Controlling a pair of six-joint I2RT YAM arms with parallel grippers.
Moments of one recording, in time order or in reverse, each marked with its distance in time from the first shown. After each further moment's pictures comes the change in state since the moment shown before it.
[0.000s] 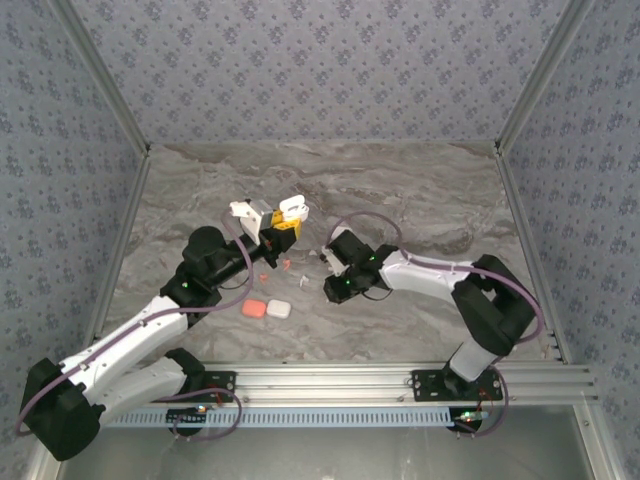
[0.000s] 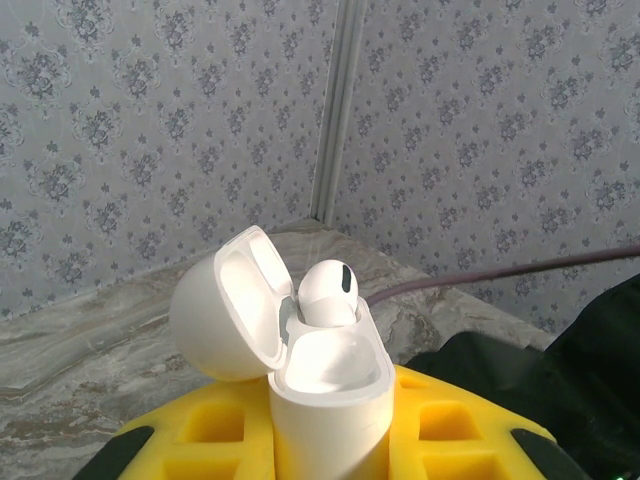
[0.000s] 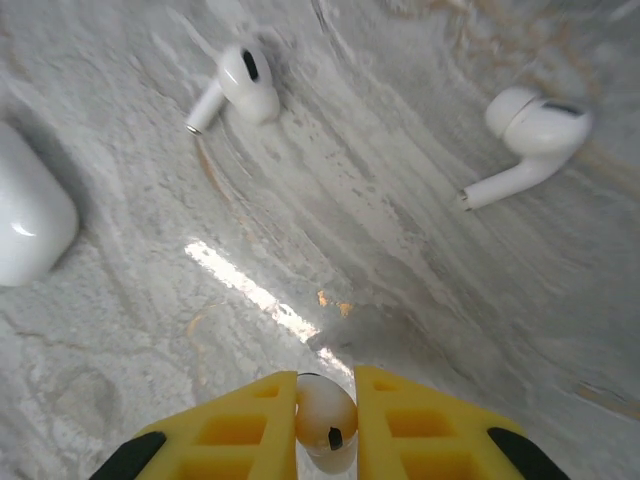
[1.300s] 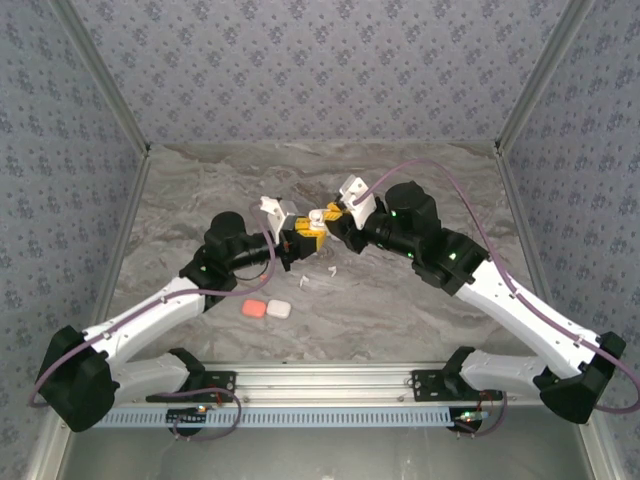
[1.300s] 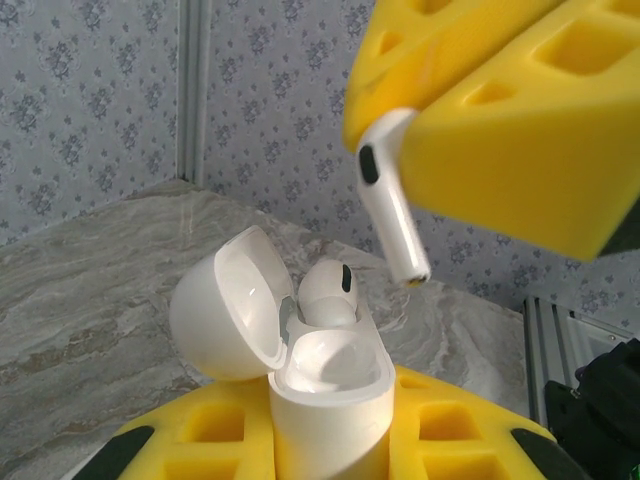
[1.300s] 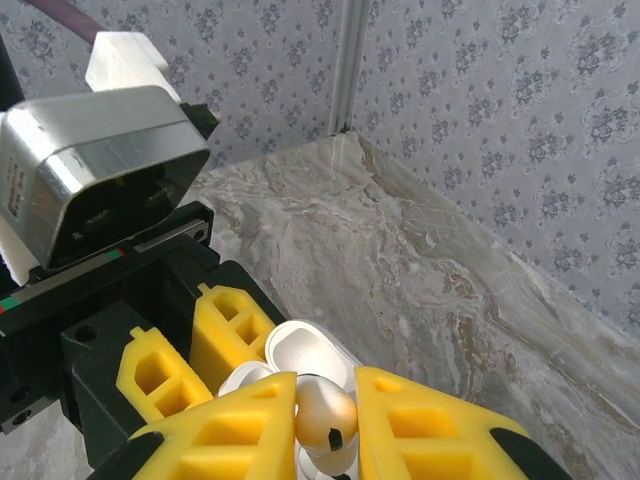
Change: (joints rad) left arm -0.016 0.185 0.089 0.027 0.295 -0.020; right arm 0.005 -0.463 0.281 0.069 0.076 -0.445
